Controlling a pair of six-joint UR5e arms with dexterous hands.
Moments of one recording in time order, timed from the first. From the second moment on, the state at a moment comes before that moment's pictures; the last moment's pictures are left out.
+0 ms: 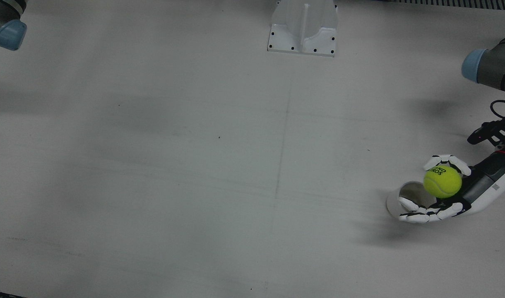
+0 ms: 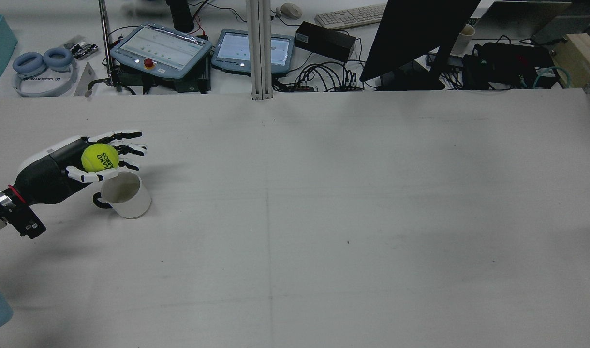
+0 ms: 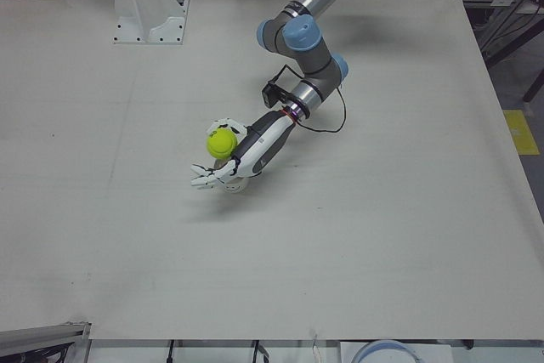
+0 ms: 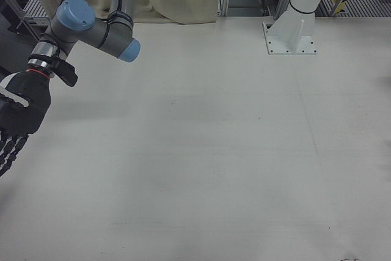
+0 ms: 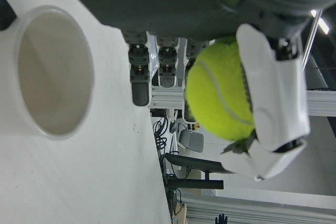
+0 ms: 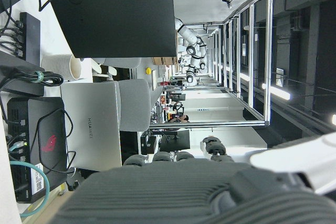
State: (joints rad) left arm -0.81 -1.71 -1.73 -0.05 1.48 0.18; right arm 1.49 -1.45 1.47 -3.32 -1.41 0.09
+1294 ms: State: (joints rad) left arm -1.02 -1.72 -1.70 -0.05 1.50 0.20; right arm 1.49 -1.45 1.47 -3.32 -1.41 0.09
